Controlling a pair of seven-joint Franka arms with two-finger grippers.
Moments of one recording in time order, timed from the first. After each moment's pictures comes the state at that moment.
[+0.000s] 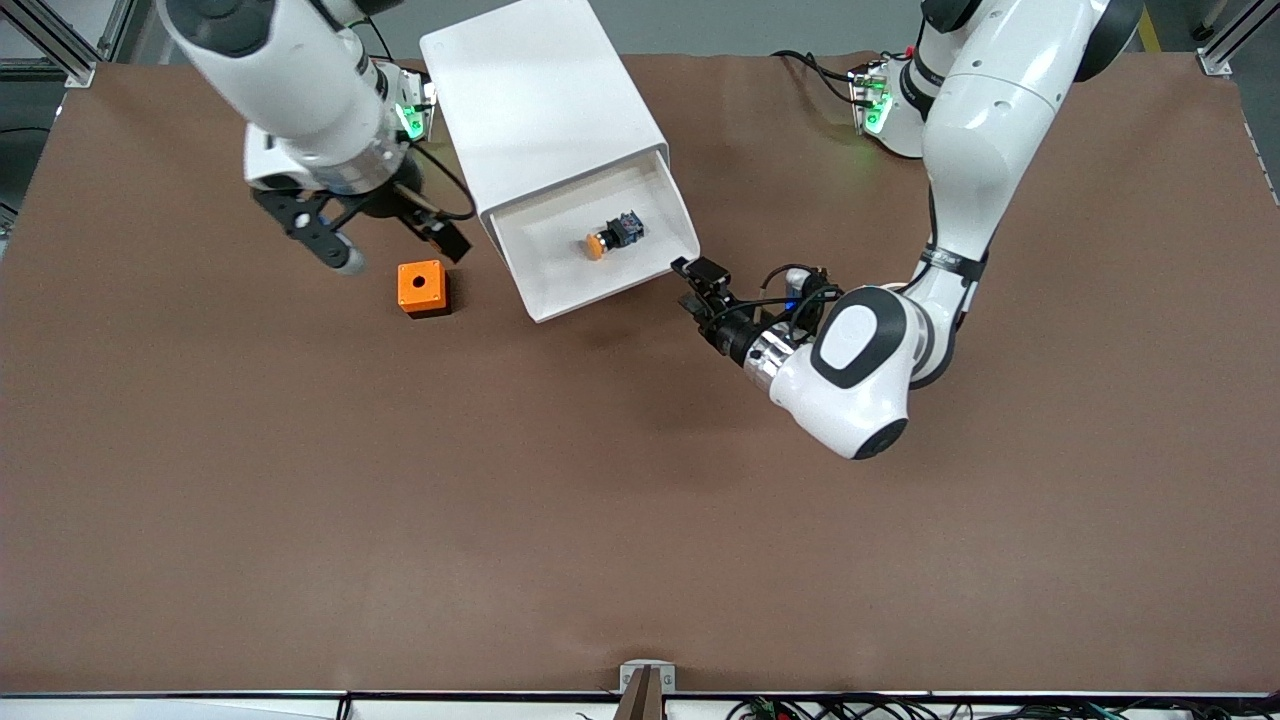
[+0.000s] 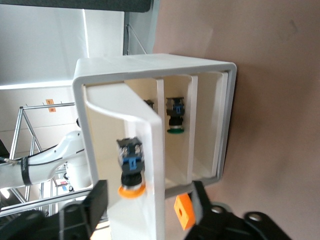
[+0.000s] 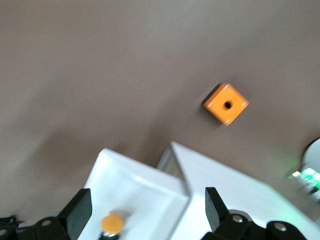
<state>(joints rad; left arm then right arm) -0.33 0.75 -0.14 -1.31 -0.92 1.43 -2.43 0.54 0.06 0.00 -1.64 0.10 1.64 1.28</state>
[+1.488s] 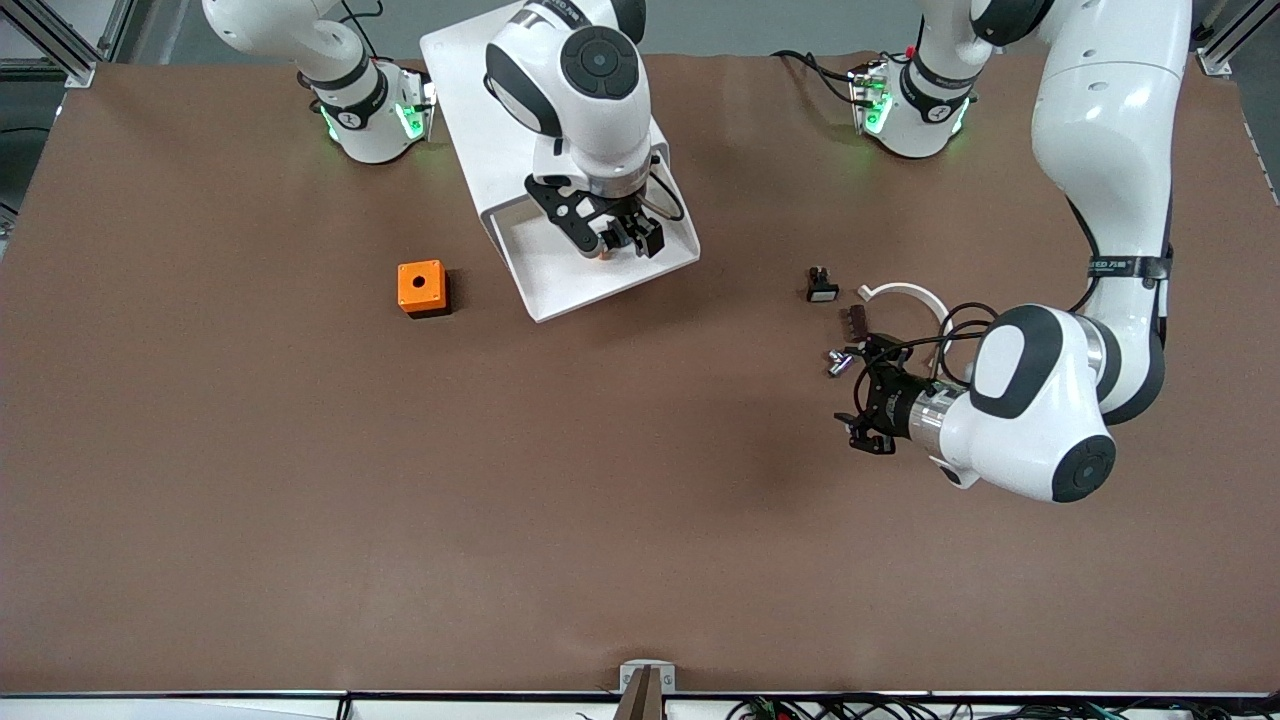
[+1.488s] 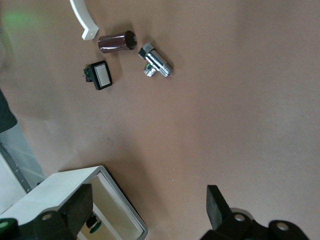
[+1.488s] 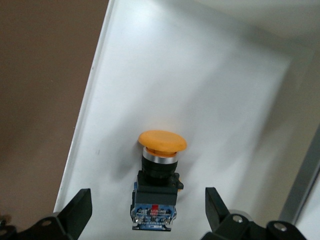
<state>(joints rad) -0.18 0.71 -0.07 -1.22 -0.41 1.50 -1.69 0.88 0.31 0.00 -1.67 0.10 1.90 1.70</state>
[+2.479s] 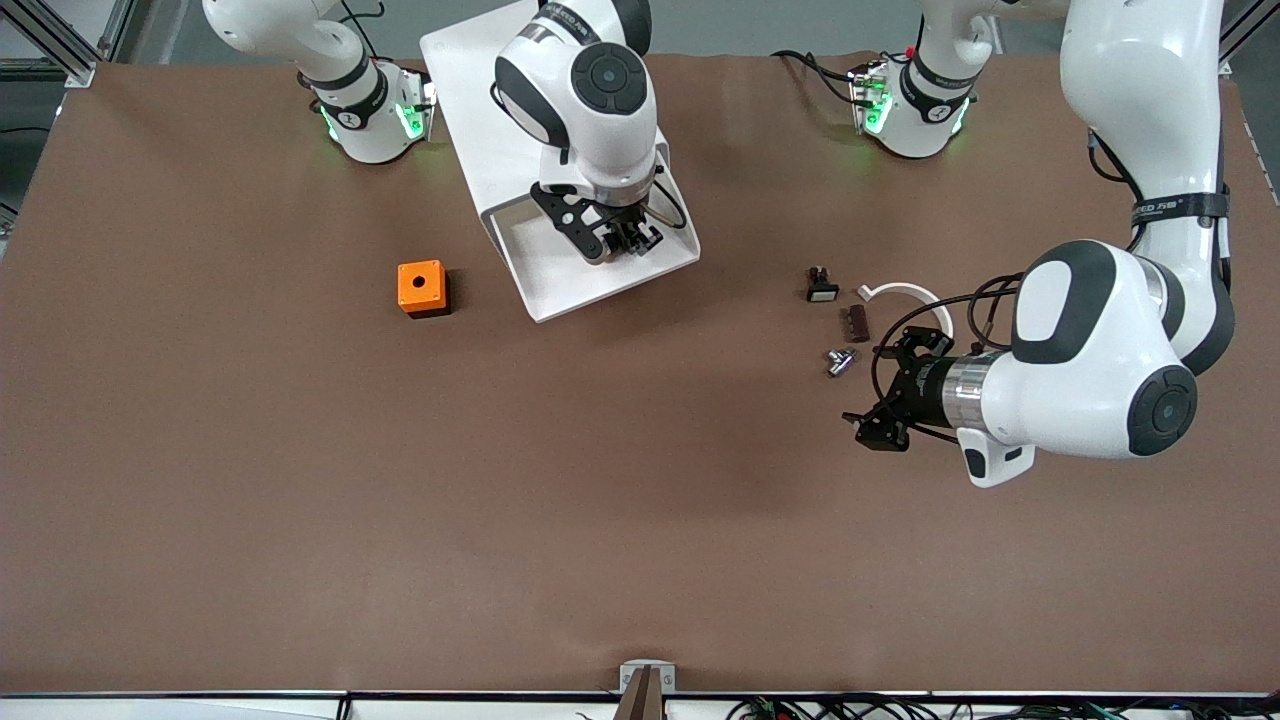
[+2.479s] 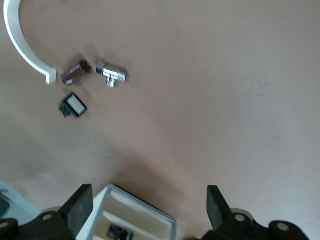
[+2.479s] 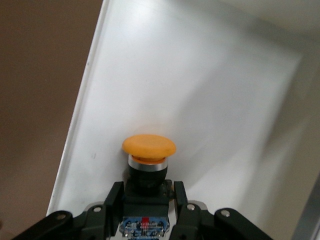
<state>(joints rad) -0.19 0.60 -0.07 -1.22 -0.35 1.55 -1.28 0.89 0.33 -0.01 -1.66 0.10 1.91 1.70</state>
